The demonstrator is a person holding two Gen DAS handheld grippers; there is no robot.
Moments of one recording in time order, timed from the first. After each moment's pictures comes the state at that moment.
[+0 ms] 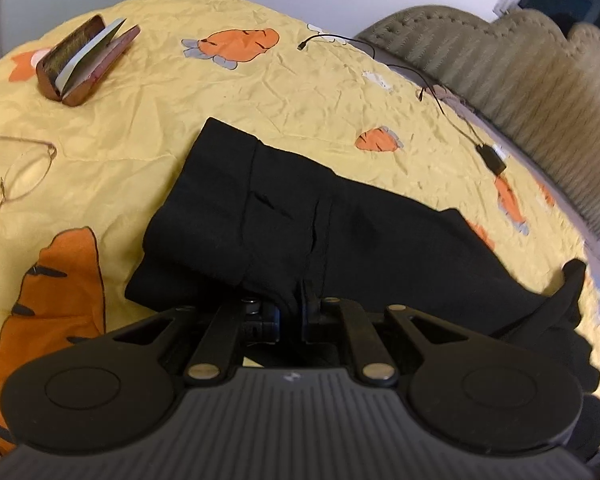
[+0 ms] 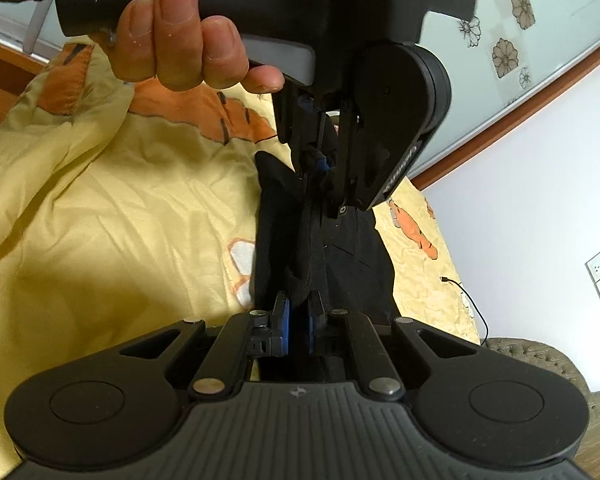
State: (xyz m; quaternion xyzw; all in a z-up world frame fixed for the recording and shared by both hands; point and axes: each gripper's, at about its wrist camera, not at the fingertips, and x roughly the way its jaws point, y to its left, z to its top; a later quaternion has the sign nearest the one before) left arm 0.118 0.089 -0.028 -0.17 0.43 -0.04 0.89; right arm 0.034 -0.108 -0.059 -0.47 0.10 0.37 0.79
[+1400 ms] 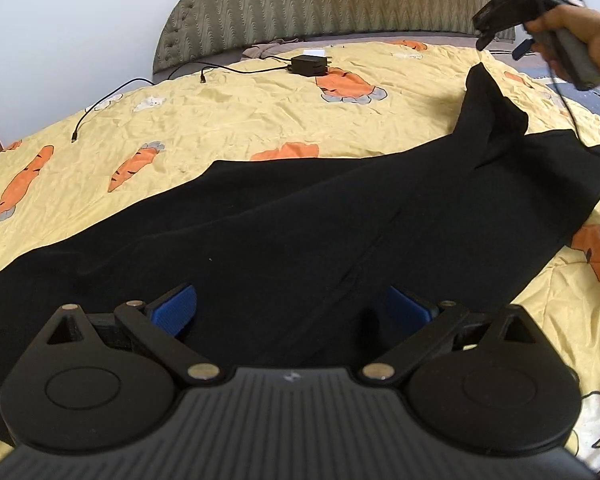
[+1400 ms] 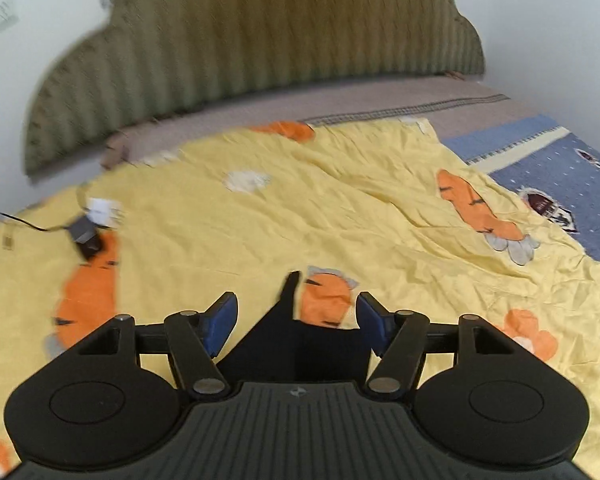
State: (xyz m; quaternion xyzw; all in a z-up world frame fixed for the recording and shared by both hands) left arm 0.102 -0.131 -0.056 0.14 0.35 -0.21 0.90; right arm 0.233 -0.584 -0.015 0.14 0.36 -0.26 0.88
